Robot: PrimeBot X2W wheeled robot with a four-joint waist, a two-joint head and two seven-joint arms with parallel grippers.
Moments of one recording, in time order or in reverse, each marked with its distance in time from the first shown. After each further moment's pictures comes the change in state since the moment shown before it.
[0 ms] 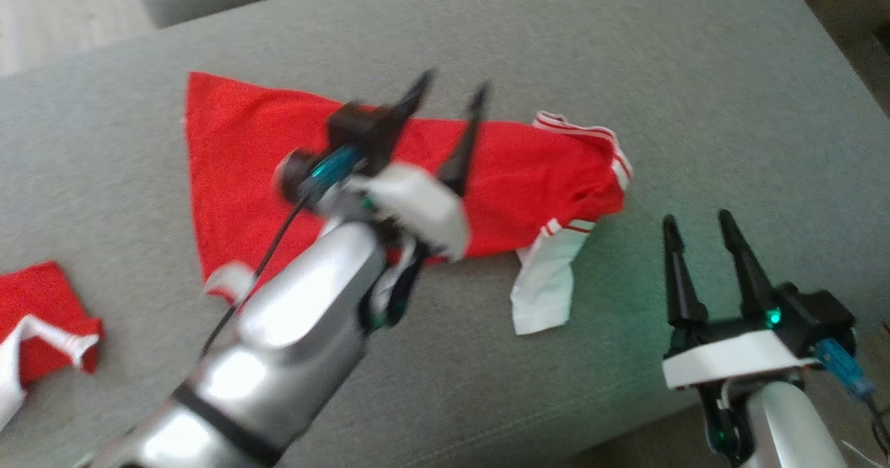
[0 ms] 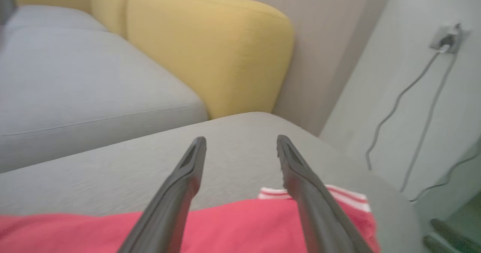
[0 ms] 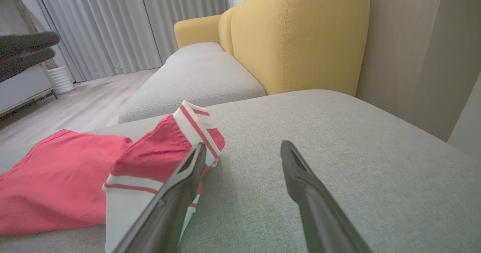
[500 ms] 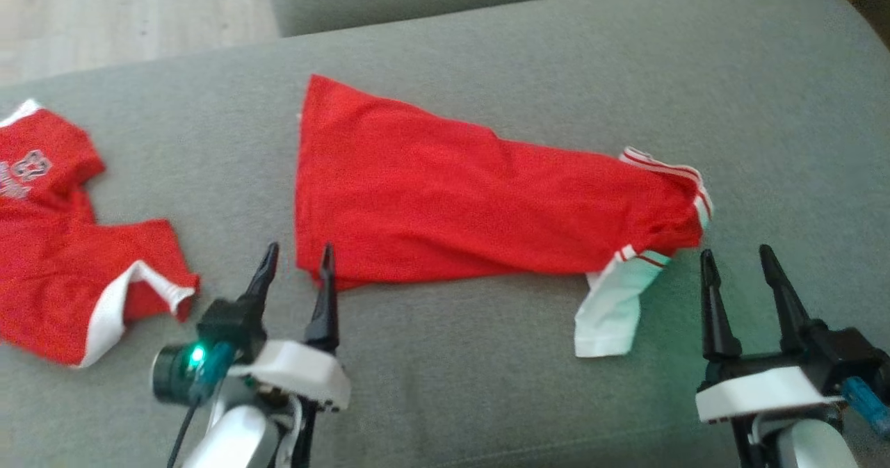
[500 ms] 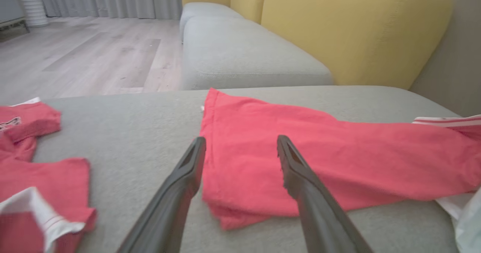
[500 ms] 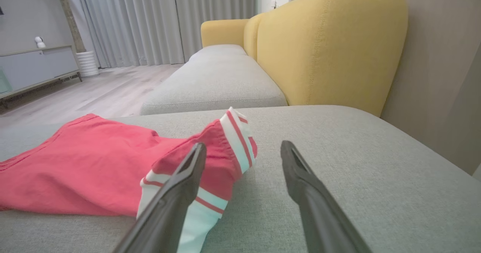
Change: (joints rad) left arm 0.585 0.156 0.319 -0.295 0.266 0.114 -0.001; right arm 0.107 0.002 -0.102 -0.057 -0.112 0.000 0.001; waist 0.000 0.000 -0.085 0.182
